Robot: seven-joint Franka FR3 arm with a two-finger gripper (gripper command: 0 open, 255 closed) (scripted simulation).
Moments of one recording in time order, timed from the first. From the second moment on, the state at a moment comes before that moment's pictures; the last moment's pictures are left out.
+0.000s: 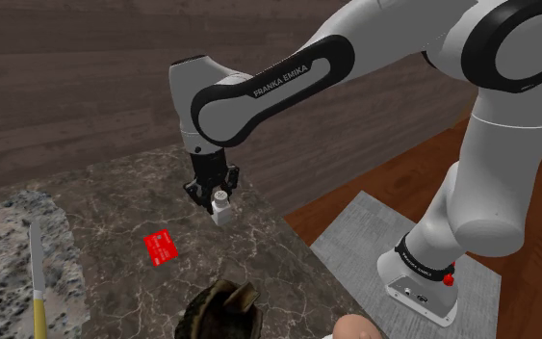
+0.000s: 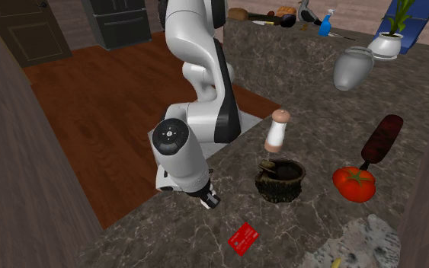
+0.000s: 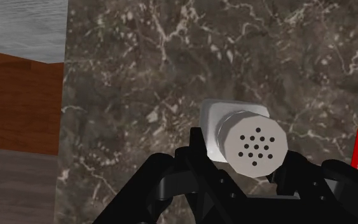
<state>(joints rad) 0.26 0.32 0.34 -1.91 0.04 2.00 0.69</state>
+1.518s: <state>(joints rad) 0.24 0.22 0.35 -1.78 0.07 1.78 0.70</state>
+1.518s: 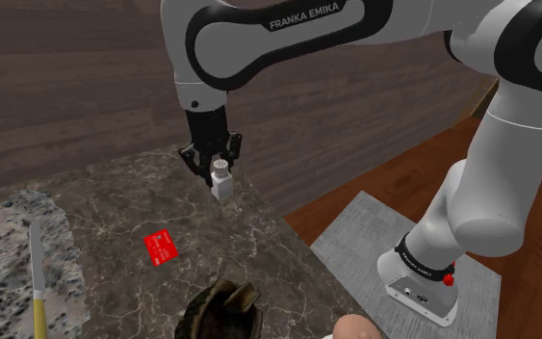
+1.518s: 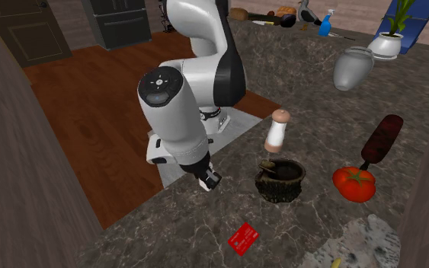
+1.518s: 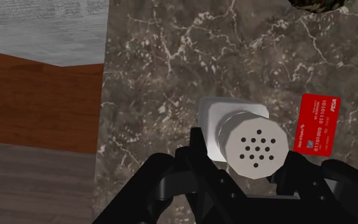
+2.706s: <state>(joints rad) 0.33 0.11 0.42 -1.79 0.13 1.71 0.85</state>
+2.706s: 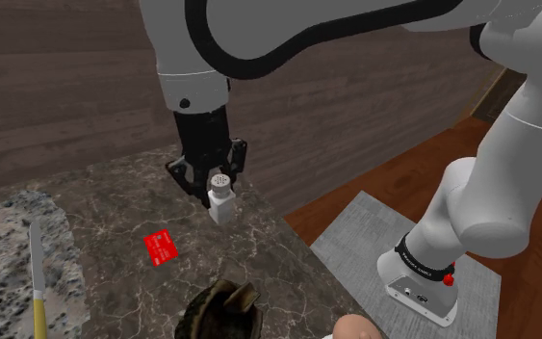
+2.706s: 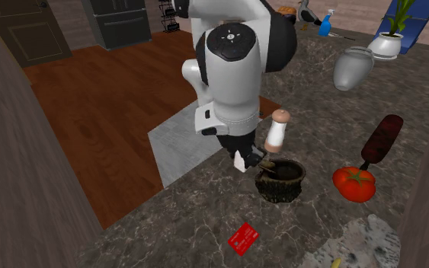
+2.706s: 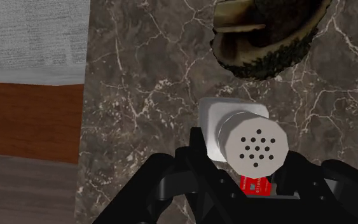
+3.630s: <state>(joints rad) 0.47 0.11 0.55 -1.84 0.16 1.80 1.10</state>
